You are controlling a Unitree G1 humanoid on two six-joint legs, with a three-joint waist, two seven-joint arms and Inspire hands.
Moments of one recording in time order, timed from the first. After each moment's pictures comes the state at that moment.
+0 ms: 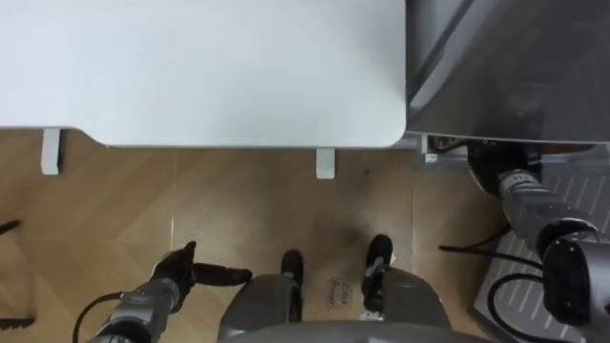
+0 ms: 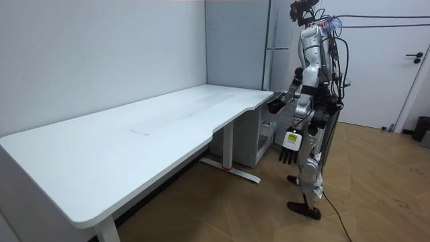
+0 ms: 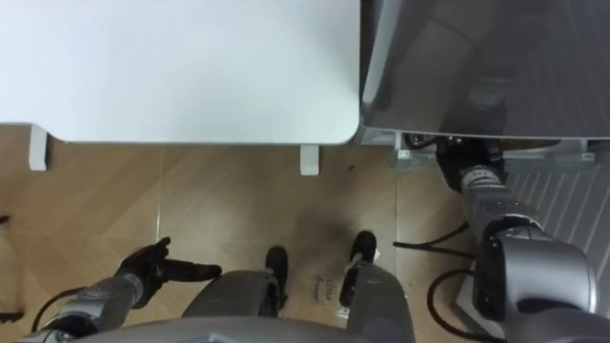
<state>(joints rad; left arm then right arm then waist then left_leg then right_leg) -0.06 0.27 -0.09 1.16 -0.10 0.02 -0.10 -0.50 -0.39 -0.18 1.41 1.52 0.13 0.24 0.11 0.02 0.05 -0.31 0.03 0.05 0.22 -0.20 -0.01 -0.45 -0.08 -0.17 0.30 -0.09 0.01</state>
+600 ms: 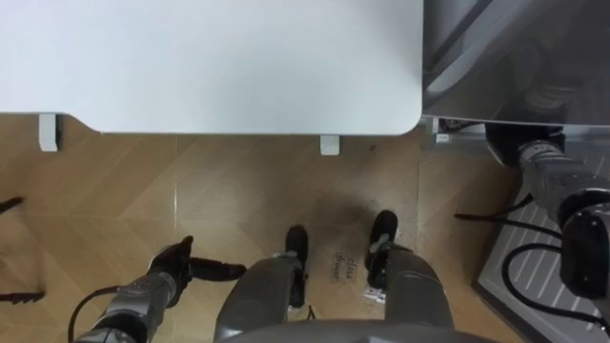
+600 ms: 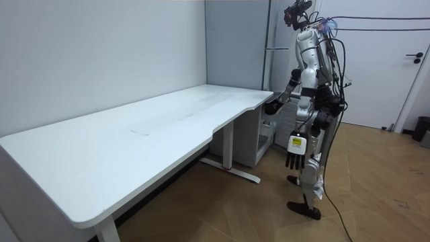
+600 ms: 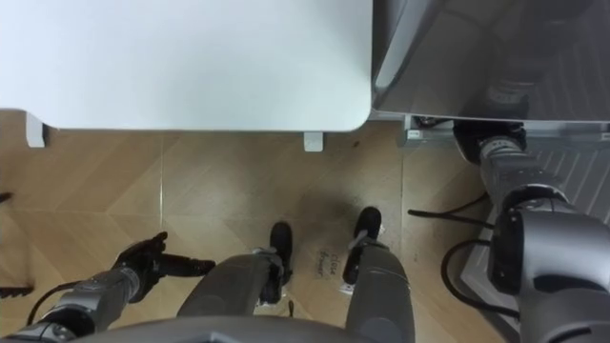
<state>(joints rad) -0.06 0.27 -0.11 1.17 -0.12 0.07 -0.10 -0.61 -0.45 -0.20 1.41 1.51 0.14 0.11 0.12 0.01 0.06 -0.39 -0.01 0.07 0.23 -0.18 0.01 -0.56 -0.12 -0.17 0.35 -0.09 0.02</state>
